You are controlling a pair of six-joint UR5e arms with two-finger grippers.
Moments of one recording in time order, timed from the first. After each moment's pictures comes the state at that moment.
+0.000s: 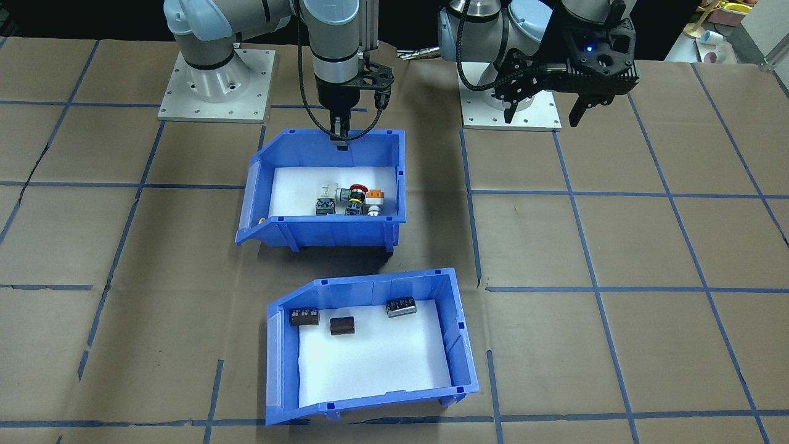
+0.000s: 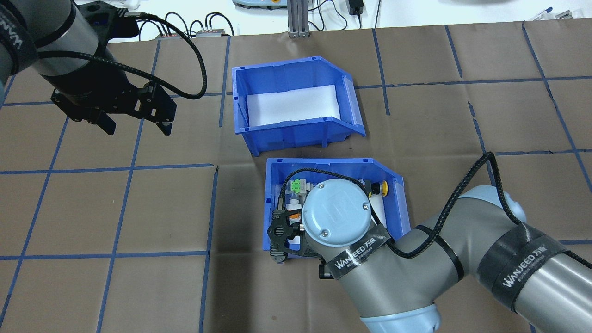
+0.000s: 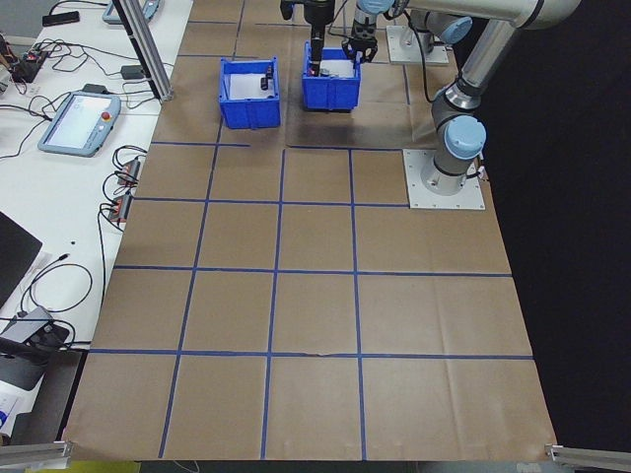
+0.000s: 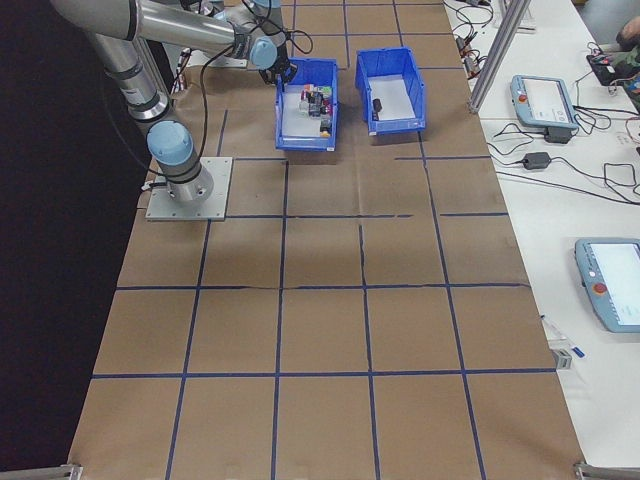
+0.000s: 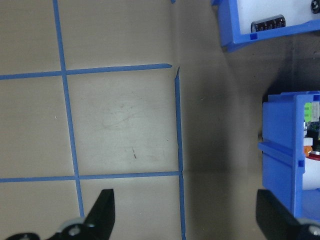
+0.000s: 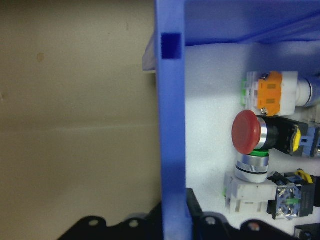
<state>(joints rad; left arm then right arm) -1.56 -1.45 -1.60 -1.65 1.58 0.06 2.12 -1.63 2.17 -2.17 -1.58 -0.97</state>
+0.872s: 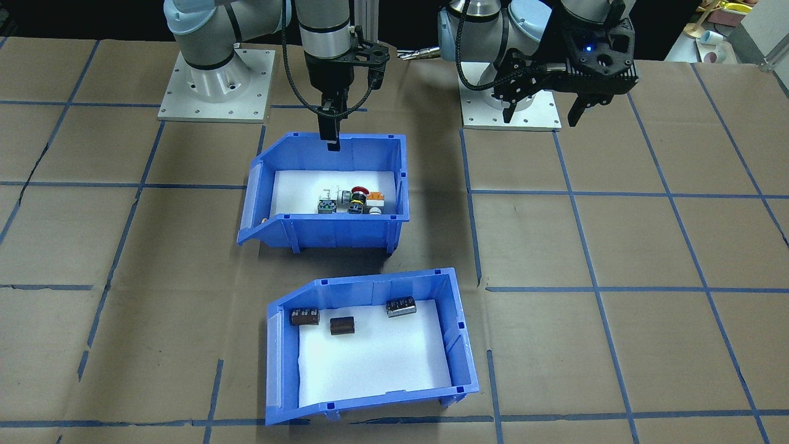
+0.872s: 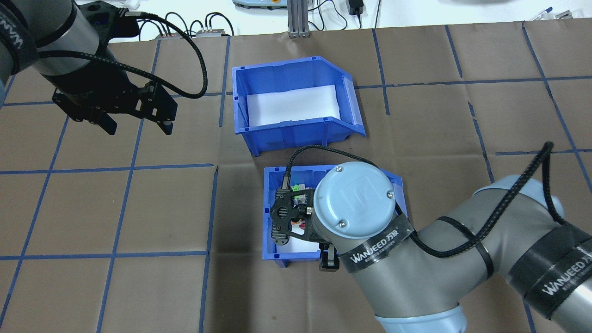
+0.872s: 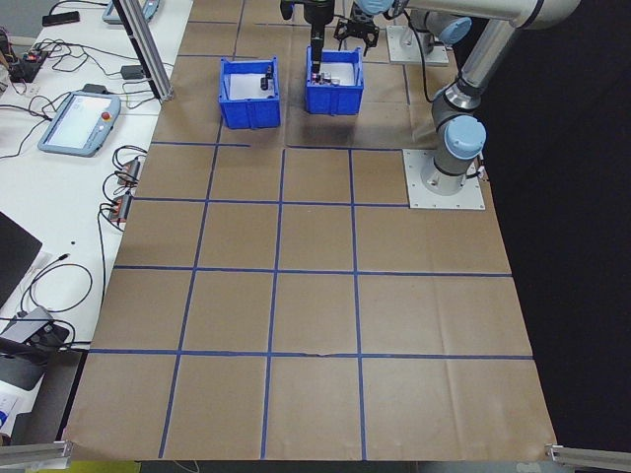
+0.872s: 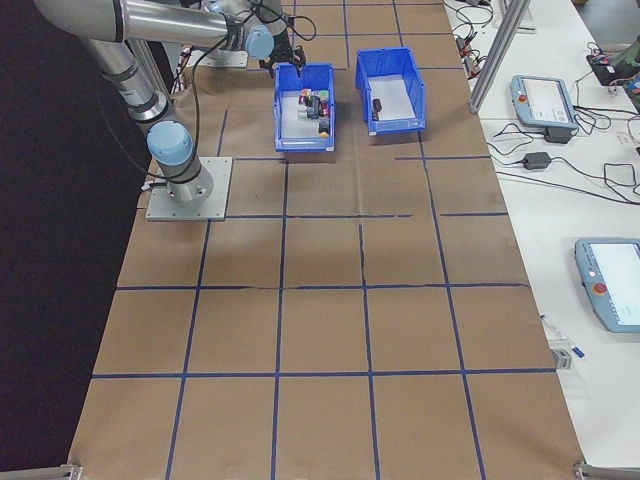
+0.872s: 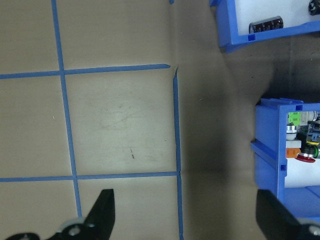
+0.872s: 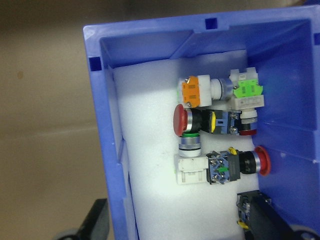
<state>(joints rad) -1.56 -1.45 -1.60 -1.65 1.58 0.05 2.07 -1.72 2.10 -2.10 -1.59 -0.94</state>
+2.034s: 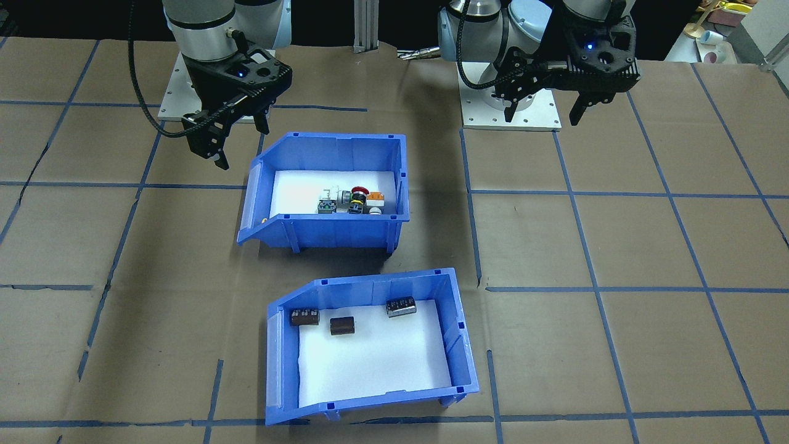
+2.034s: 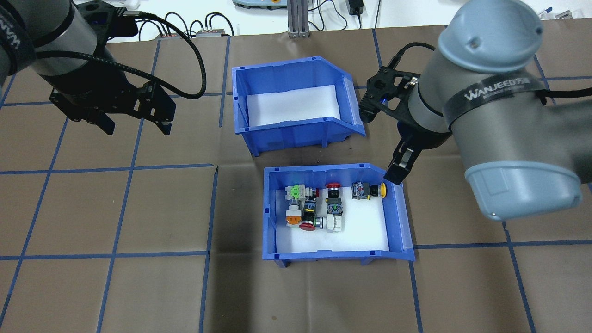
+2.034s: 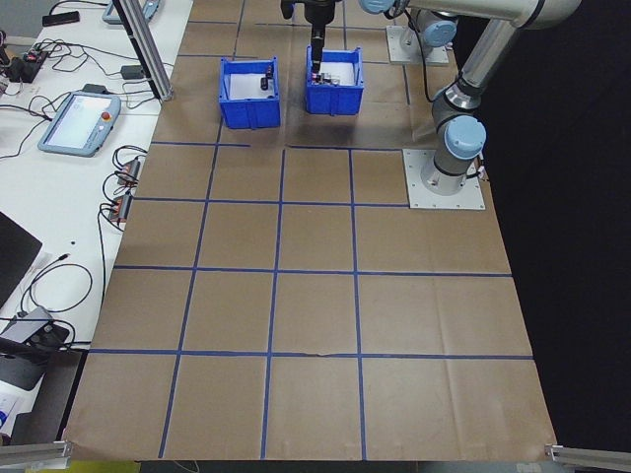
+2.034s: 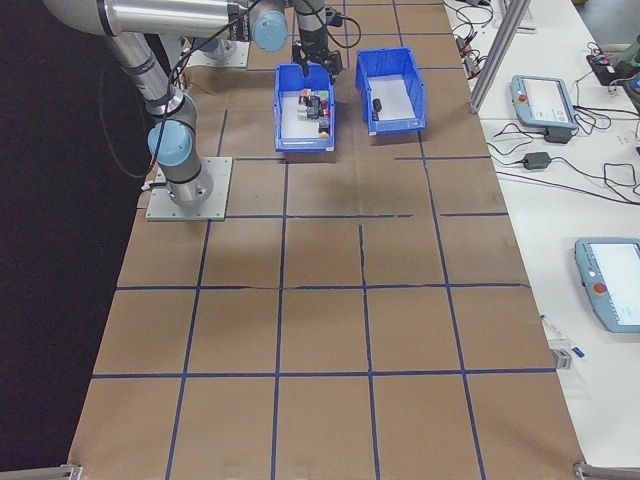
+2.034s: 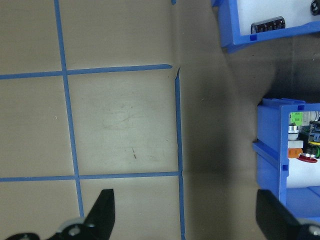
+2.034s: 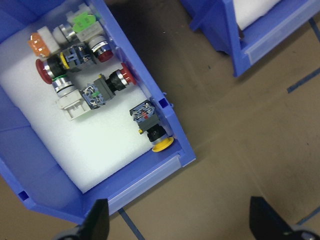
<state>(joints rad) -1.56 -1.45 -1.60 -1.65 1.59 0.05 1.68 -1.73 1.89 -1.85 -1.58 -0.86</state>
